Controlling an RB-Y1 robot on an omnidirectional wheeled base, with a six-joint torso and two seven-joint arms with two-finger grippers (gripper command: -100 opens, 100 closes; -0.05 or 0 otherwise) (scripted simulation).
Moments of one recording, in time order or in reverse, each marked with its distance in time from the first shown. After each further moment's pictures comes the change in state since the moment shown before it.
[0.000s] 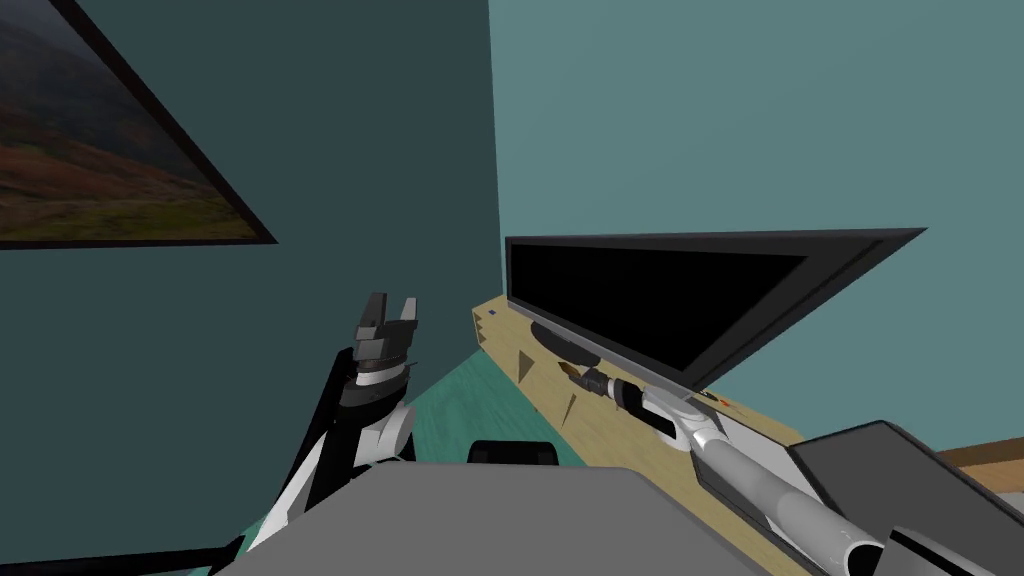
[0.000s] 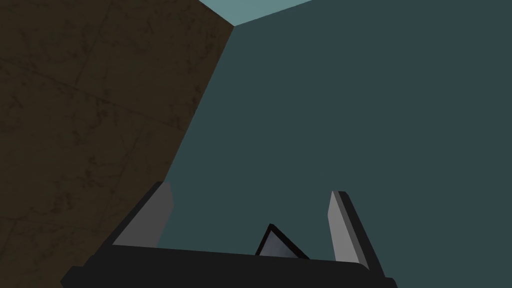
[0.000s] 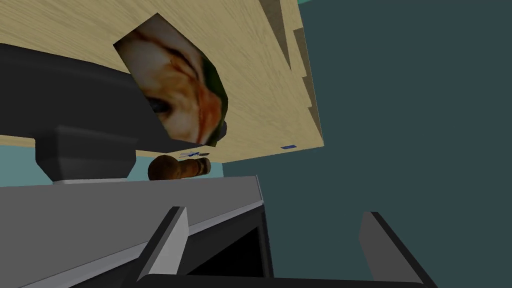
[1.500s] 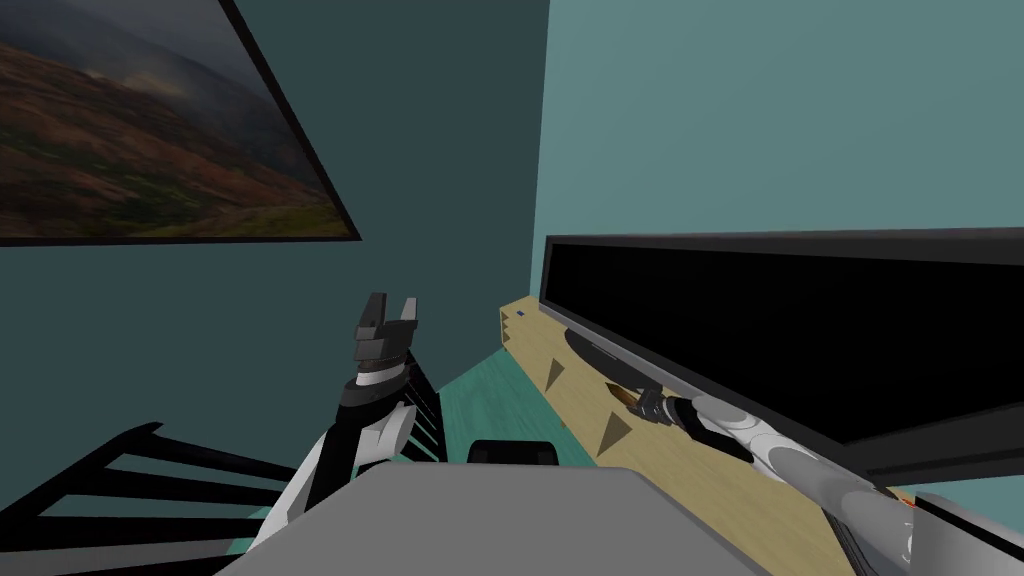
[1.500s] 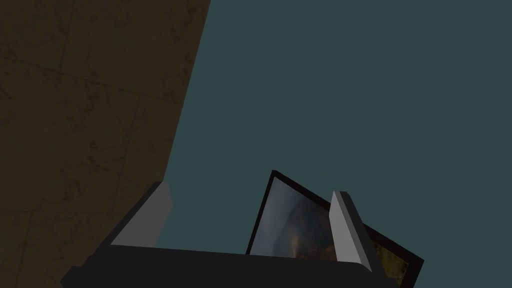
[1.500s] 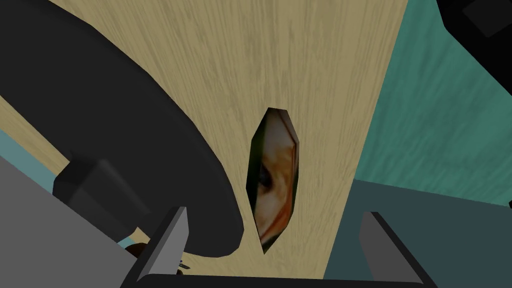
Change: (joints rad) left arm 0.000 0.000 0.000 0.000 0.000 0.000 0.000; right arm -0.076 -0.175 0.127 0.366 0.276 0.071 0.058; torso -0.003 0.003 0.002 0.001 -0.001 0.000
